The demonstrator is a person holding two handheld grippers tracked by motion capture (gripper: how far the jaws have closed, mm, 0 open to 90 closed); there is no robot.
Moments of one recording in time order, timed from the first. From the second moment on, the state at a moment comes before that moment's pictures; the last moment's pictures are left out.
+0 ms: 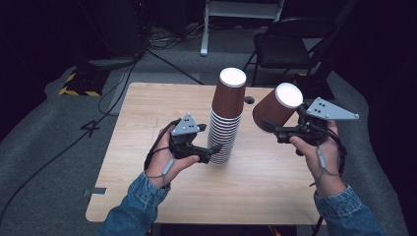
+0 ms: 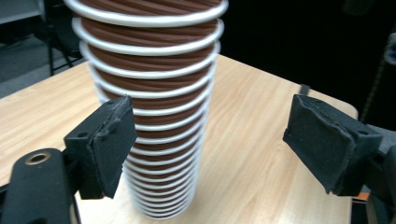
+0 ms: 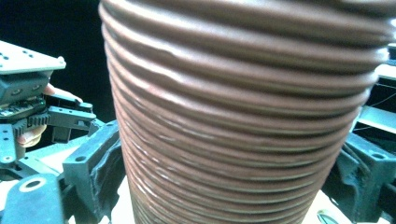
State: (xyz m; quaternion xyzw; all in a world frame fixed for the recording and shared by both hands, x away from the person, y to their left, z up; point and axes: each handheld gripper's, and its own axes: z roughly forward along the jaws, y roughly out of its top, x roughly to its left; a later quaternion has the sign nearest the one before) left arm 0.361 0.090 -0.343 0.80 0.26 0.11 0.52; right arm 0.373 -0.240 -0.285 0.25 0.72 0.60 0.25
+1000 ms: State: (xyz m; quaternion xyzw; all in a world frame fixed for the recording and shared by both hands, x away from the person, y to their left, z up) left arm 0.359 0.065 -0.360 0.81 0.24 0.06 0.54; right arm 0.350 -0.225 -0.364 0.26 0.70 0.63 0.22
